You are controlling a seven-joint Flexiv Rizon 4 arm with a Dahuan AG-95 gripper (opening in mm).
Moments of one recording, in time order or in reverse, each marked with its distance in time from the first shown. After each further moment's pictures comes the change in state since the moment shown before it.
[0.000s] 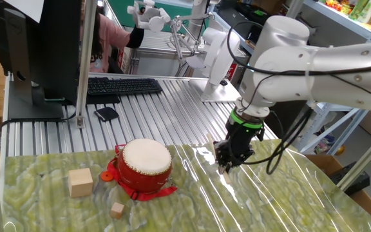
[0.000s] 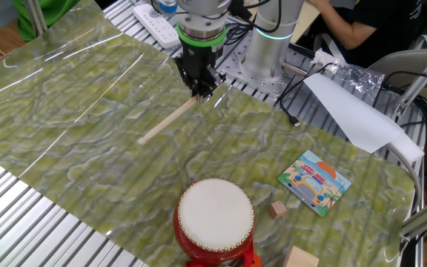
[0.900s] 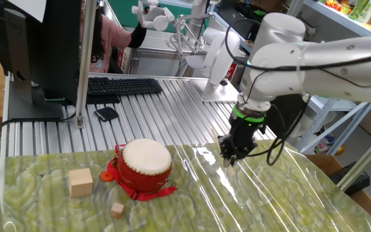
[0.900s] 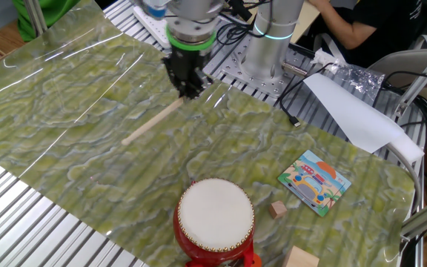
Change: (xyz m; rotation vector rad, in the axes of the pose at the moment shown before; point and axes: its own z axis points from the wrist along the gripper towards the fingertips) arm -0.035 -0.033 0.000 0.032 -0.006 -0.018
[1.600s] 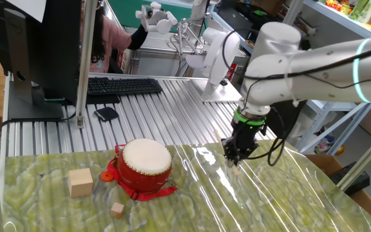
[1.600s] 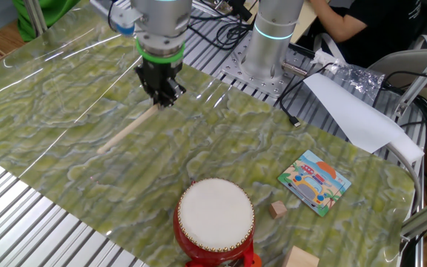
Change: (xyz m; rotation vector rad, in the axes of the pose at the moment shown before) arm -0.030 -0.029 0.033 0.052 -0.014 -0.021
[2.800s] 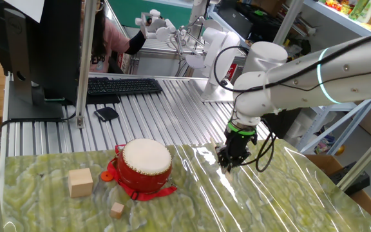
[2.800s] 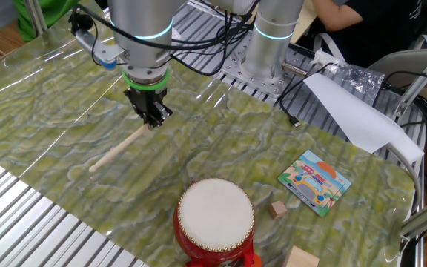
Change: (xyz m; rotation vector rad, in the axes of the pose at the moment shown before) arm -0.022 -0.007 0.062 -0.030 0.020 0.018
